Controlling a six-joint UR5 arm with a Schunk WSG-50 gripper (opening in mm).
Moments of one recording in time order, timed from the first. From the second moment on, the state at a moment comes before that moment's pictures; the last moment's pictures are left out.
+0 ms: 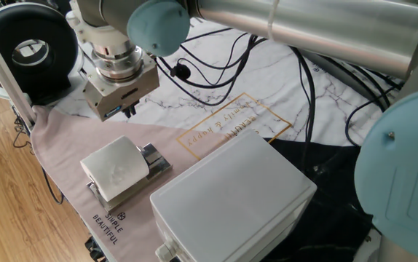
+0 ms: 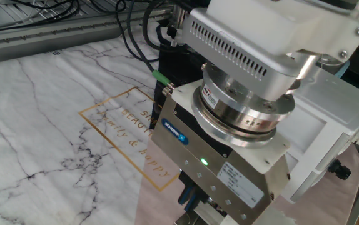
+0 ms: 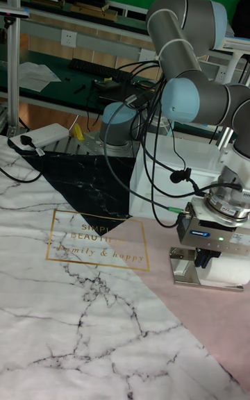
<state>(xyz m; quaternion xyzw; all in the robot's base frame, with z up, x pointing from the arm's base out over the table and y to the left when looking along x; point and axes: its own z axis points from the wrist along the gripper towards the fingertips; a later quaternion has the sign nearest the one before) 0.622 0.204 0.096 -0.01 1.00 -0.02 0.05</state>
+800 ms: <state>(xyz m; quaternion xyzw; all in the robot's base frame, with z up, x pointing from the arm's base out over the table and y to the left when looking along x) 0.617 0.299 0.103 0.03 1.00 0.02 0.00</state>
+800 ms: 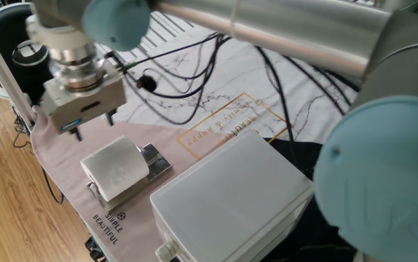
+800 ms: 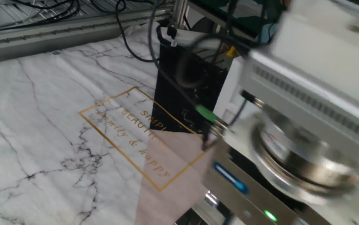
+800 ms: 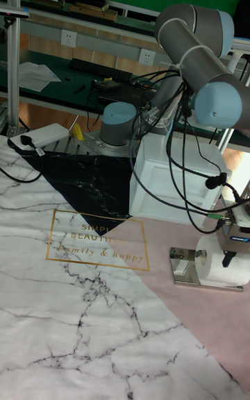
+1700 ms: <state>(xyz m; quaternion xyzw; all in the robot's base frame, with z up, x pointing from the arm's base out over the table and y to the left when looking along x) 0.594 0.286 0.092 0.05 1.00 -0.01 -0.03</state>
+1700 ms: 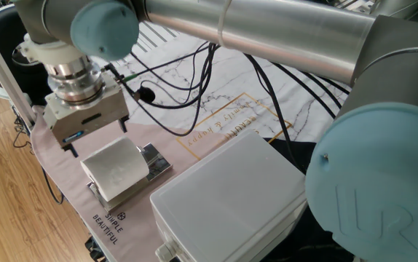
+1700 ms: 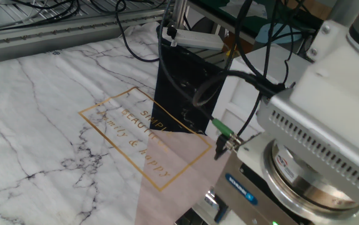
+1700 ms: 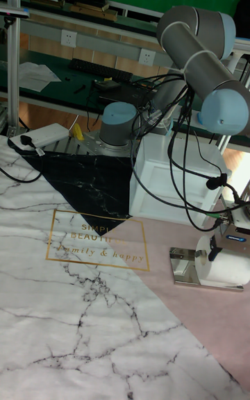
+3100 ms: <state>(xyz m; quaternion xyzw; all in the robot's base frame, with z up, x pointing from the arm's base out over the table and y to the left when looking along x) 0.587 0.288 0.094 0.04 1.00 0.00 -0.05</state>
